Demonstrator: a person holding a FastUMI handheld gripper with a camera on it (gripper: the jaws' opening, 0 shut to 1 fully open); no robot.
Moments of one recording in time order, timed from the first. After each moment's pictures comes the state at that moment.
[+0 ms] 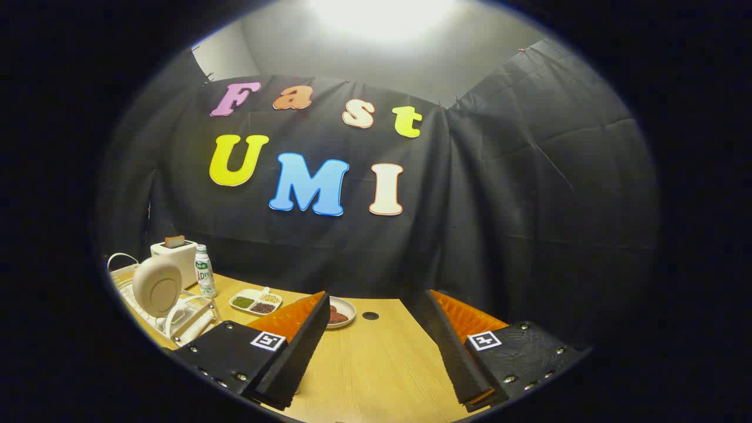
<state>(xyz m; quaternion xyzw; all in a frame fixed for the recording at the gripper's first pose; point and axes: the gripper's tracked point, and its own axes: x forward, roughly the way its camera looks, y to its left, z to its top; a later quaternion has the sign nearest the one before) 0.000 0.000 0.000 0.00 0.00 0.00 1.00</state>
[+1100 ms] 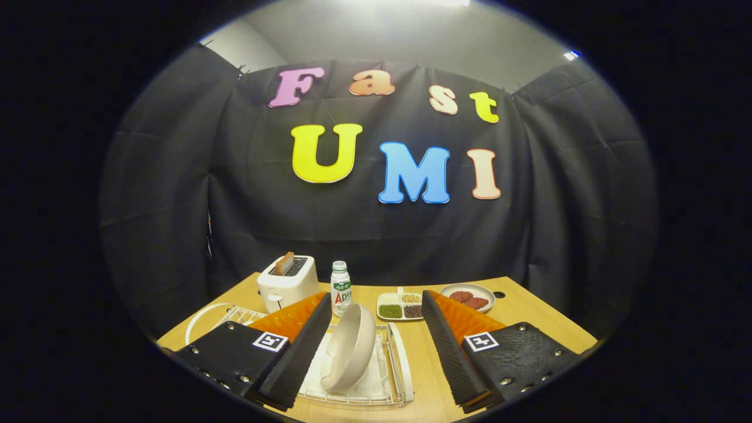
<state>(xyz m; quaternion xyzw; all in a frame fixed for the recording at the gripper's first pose) -0.024 0.352 0.027 0.03 0.09 0.09 0.99</state>
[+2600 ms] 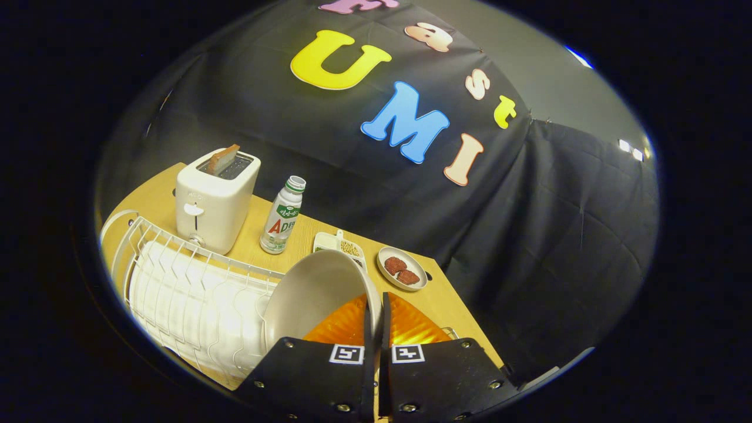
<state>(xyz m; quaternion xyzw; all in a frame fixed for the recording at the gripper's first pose) 0.014 0.377 -0.019 -0.23 0.22 -0.08 0.95</state>
